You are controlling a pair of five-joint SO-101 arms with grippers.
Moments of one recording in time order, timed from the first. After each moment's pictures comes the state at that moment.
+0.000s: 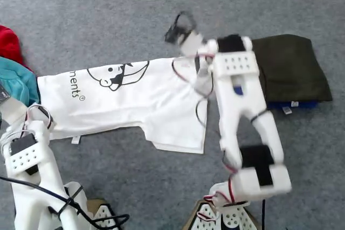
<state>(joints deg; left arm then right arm) -35.3 -45.9 70.4 29.6 12.9 -8.1 -1.5 9.3 82.8 55.2</state>
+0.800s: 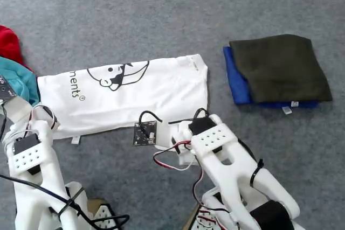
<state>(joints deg) -33.4 -45.9 71.4 27.0 11.3 -27.1 -28.6 62.7 58.8 60.4</state>
